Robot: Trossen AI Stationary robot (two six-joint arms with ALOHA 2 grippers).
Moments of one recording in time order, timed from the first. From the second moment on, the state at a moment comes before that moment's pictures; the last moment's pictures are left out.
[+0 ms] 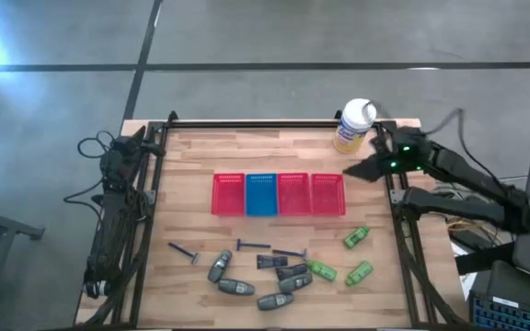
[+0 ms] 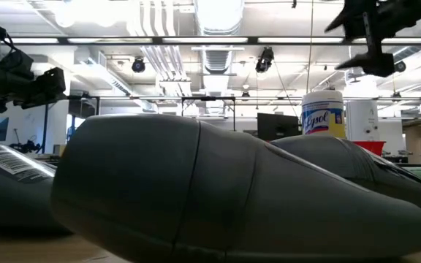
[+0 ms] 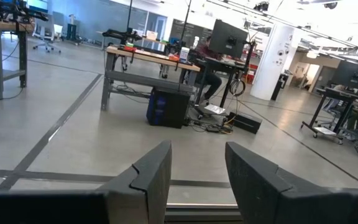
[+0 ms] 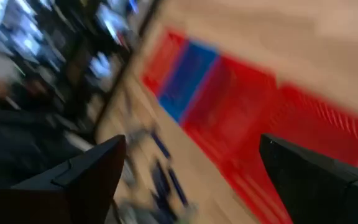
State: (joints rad) left arm 1.48 0.01 0.01 0.03 0.13 -0.22; right arm -0.47 0.65 0.71 -0.64 -0.37 0.82
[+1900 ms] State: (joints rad) left arm 1.48 0.01 0.01 0.04 0.13 -0.22; right arm 0.17 1.09 0.61 -0.96 -0.34 1.91
